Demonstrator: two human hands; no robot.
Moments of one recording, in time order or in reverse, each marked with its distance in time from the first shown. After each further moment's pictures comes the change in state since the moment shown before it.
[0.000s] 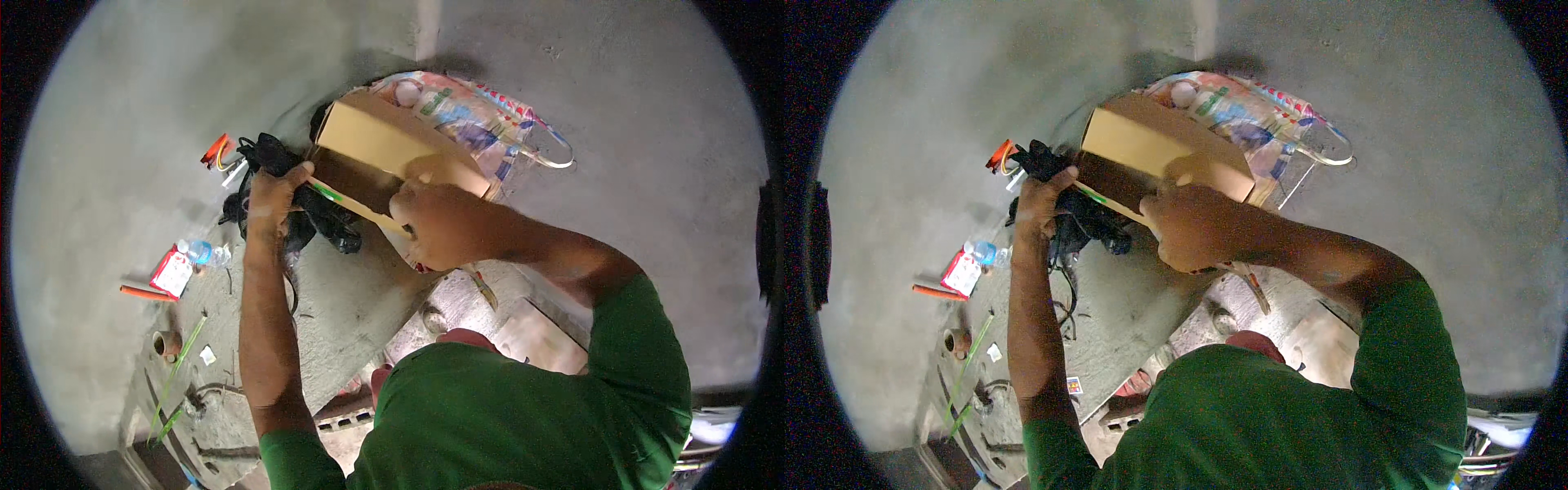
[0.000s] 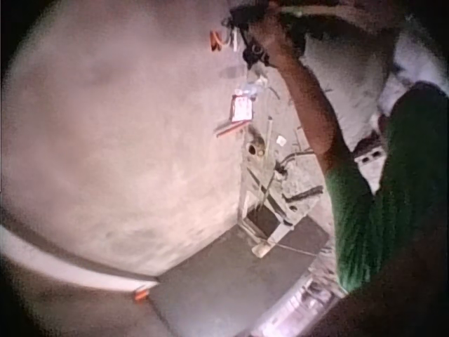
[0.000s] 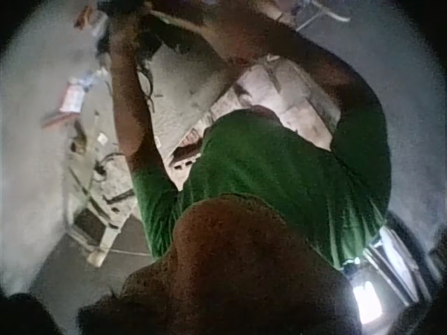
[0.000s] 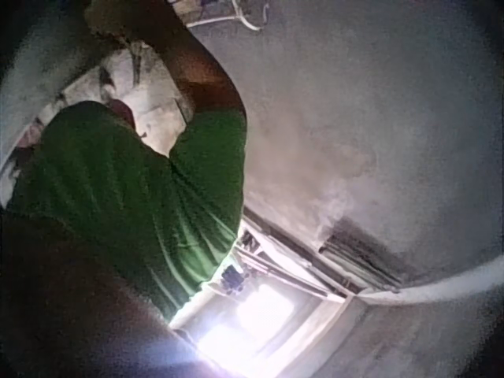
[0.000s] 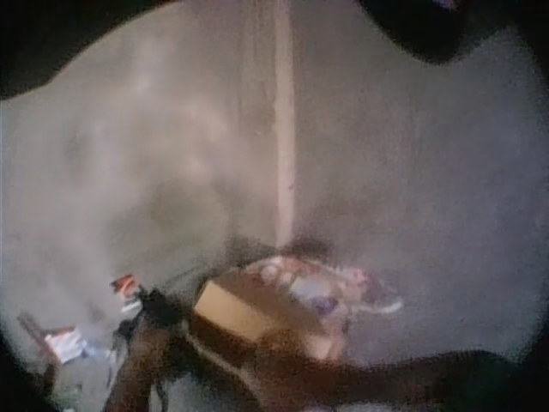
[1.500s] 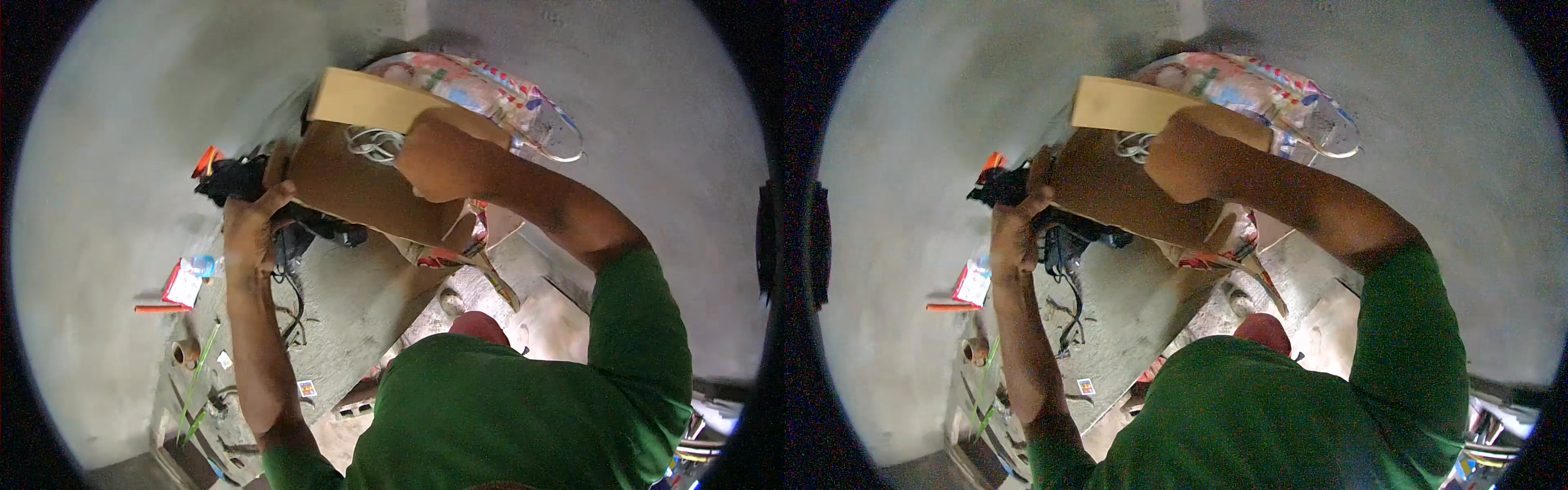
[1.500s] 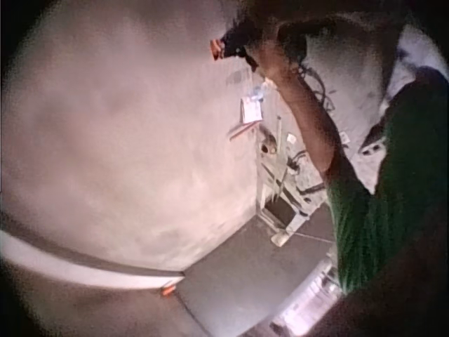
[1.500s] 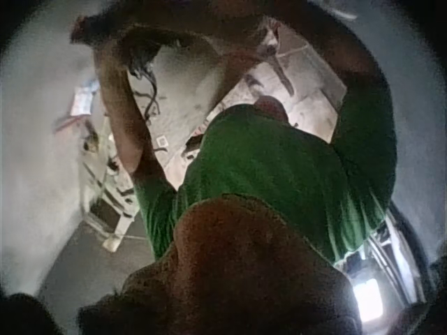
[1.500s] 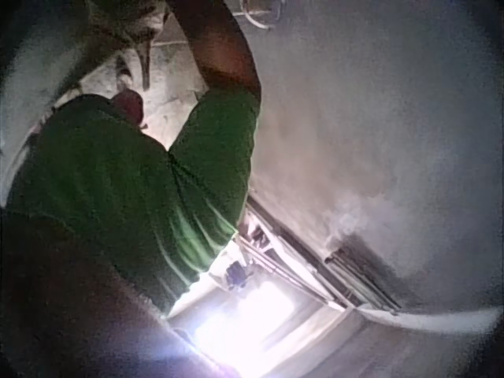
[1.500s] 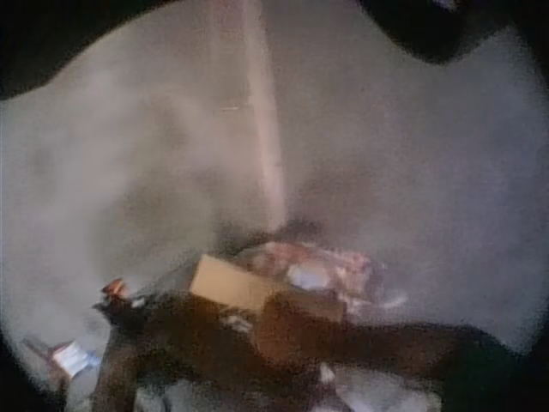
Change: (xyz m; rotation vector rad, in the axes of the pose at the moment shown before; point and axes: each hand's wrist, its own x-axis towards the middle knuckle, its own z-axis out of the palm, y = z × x) left_hand -0.021 0.045 0.037 -0.070 -0.095 -0.016; right_hand 0.048 0.098 -0.023 -0.471 0.154 -0.227
